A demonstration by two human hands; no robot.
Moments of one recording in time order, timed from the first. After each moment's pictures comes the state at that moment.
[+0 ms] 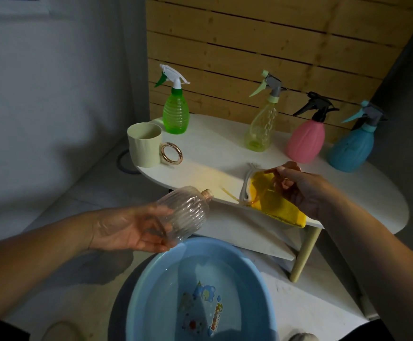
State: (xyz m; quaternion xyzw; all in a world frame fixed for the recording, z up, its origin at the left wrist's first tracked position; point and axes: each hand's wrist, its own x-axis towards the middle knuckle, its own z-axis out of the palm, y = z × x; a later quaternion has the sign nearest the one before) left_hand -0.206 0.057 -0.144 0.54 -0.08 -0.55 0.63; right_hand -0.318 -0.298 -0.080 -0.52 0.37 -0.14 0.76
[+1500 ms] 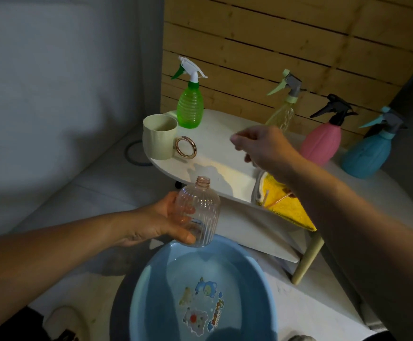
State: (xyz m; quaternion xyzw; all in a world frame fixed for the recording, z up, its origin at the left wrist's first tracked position) left_hand -0.217 0.043 -0.162 0.67 -0.24 -0.43 0.55; right_hand -0.251 -0.205 -0.032 -0.90 0.13 -0.11 0.40
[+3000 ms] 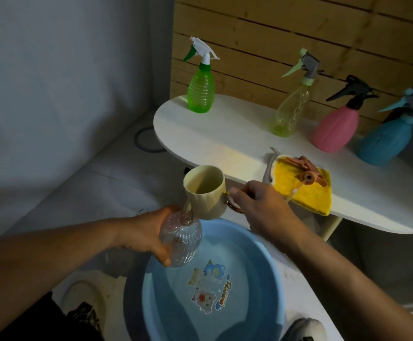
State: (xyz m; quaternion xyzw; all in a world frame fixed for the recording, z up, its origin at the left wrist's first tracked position) left_hand -0.229 0.086 -0.213 0.80 -0.30 -0.39 0.34; right_hand -0.346 -0.152 -0.104 -0.90 0.18 -0.01 0.40
